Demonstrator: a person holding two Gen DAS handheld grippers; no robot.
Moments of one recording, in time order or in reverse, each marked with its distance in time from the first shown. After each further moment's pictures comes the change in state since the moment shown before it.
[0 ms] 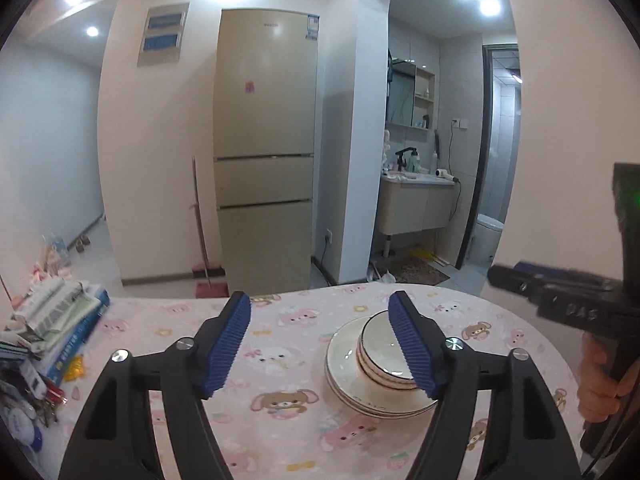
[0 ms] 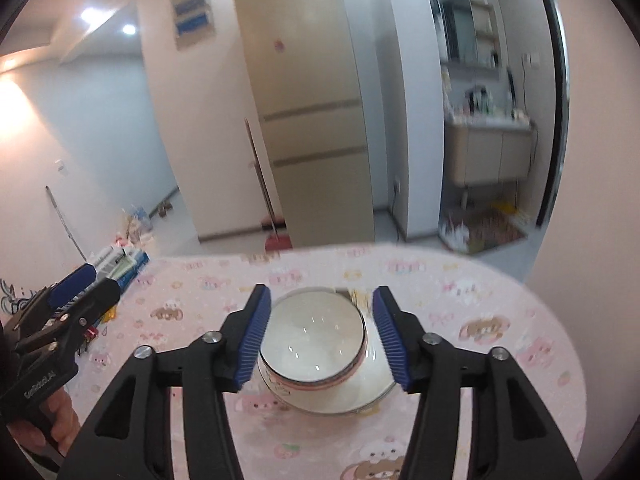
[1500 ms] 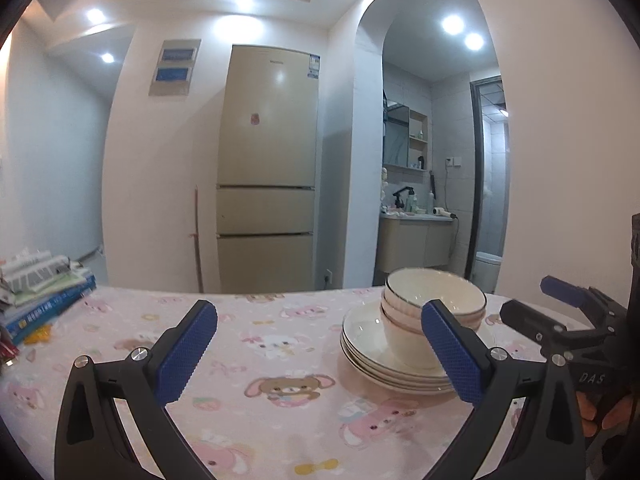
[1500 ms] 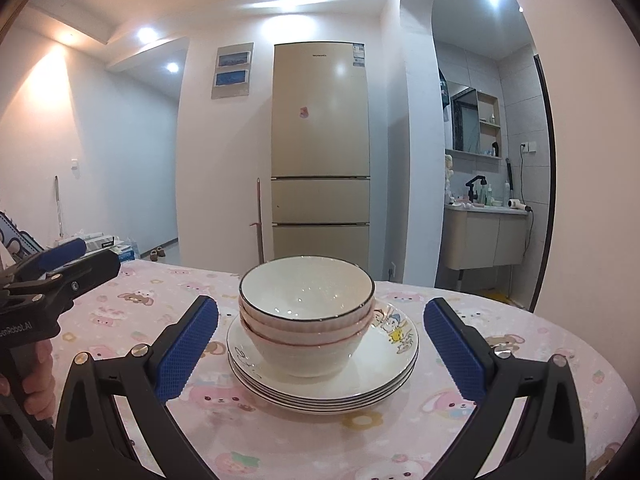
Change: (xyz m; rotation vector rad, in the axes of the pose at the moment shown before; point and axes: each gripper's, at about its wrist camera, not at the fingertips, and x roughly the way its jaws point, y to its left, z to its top) left arm 0.034 0.028 -0.145 -0.008 -0.214 -0.032; right arm 0.039 0.011 -0.146 -0.150 -0.308 -0.050
